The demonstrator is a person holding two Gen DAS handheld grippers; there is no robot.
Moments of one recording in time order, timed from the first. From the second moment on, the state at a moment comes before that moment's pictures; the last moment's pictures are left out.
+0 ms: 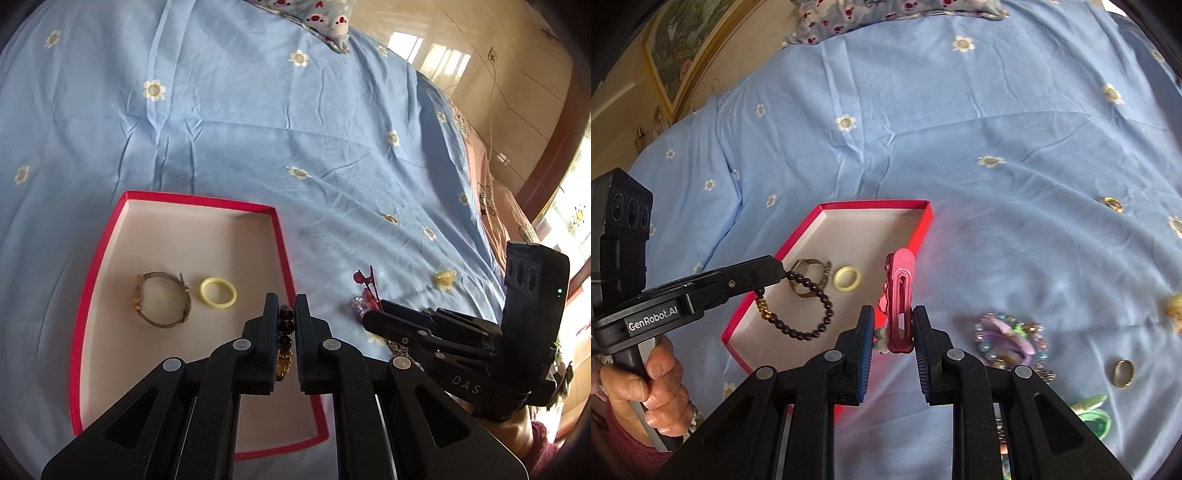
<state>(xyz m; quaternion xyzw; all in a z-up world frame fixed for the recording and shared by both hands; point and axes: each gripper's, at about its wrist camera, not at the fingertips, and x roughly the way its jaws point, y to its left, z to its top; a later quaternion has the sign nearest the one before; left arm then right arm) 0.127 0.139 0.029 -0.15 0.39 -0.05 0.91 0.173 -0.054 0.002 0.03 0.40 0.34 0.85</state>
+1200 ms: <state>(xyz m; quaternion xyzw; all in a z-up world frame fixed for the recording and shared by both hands) 0.119 0.244 -0.059 -0.20 0.44 0.06 0.87 0.185 0.062 -0.053 -0.08 0.46 0.39 0.80</state>
